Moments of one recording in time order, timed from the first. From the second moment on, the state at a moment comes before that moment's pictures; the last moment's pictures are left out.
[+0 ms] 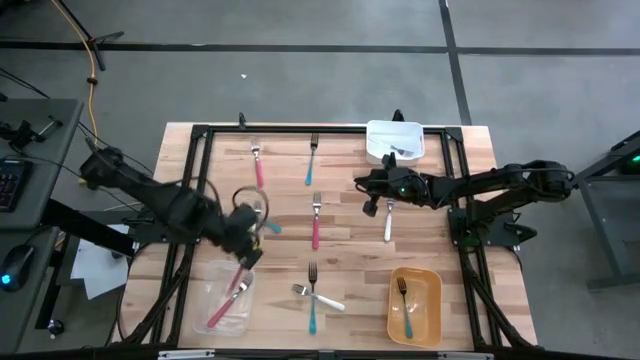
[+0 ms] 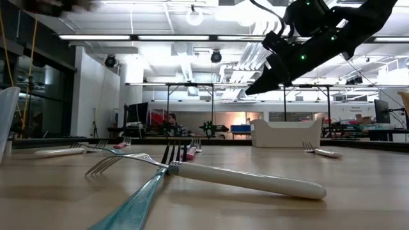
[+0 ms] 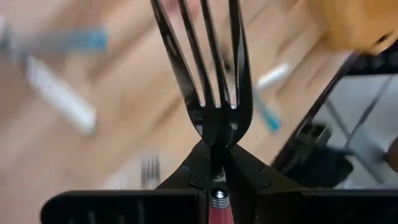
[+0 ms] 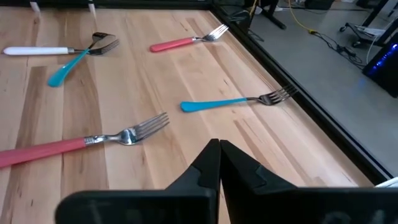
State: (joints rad) left arm -0.47 1.24 1.17 -1.02 -0.10 -1.31; right arm -0.15 1.33 0.53 0.36 0.28 -0.05
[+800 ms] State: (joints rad) left arm -0.72 1.57 1.06 -0.98 0.05 -1.64; right arm -0.20 1.33 0.53 0.35 0.23 -0.05
